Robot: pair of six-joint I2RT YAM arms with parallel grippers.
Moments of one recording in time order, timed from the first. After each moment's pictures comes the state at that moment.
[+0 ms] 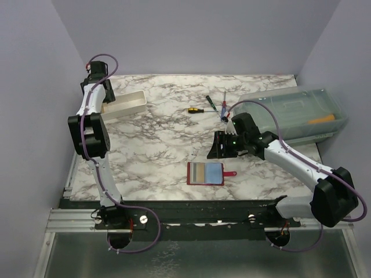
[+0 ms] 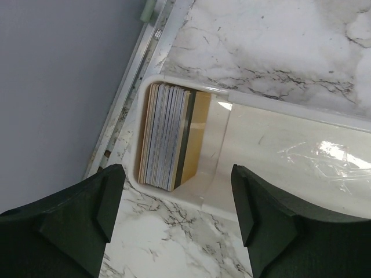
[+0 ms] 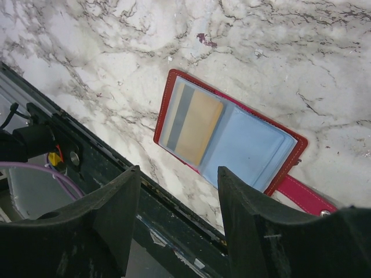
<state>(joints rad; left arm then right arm) 0.16 2.15 1.92 -0.68 -0.37 -0.10 0.56 1.31 0.88 -0.45 -0.39 0.50</state>
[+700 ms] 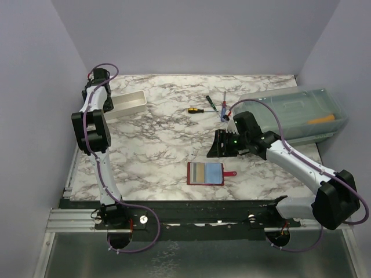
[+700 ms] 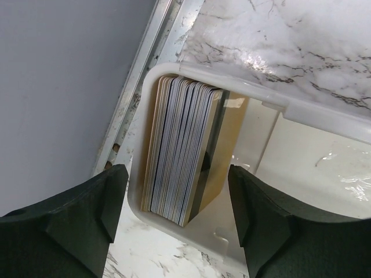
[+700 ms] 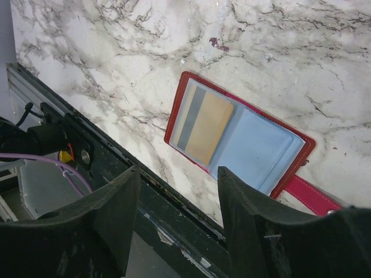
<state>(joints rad) 0.19 2.31 2.00 -0.76 -0.47 -0.10 0.55 1.28 0.90 -0.46 -0.41 0.50</state>
